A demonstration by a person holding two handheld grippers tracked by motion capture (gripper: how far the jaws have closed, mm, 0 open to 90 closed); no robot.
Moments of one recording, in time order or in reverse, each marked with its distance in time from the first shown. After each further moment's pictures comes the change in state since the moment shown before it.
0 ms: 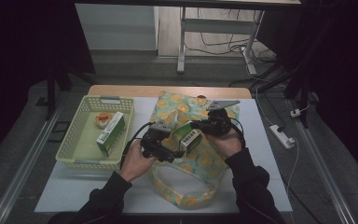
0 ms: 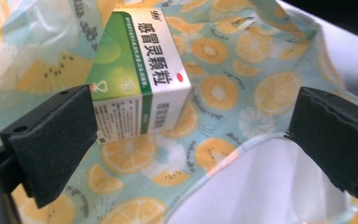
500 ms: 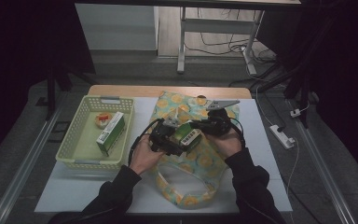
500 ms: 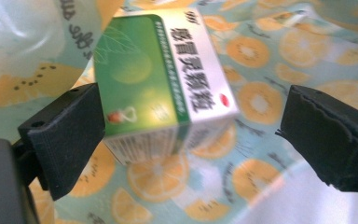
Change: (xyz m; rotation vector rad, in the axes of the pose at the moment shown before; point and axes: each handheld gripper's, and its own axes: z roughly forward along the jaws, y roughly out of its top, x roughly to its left) left arm 0.008 0.014 0.028 0.050 0.087 0.020; right arm 0.000 0.000 0.001 0.001 0.003 0.001
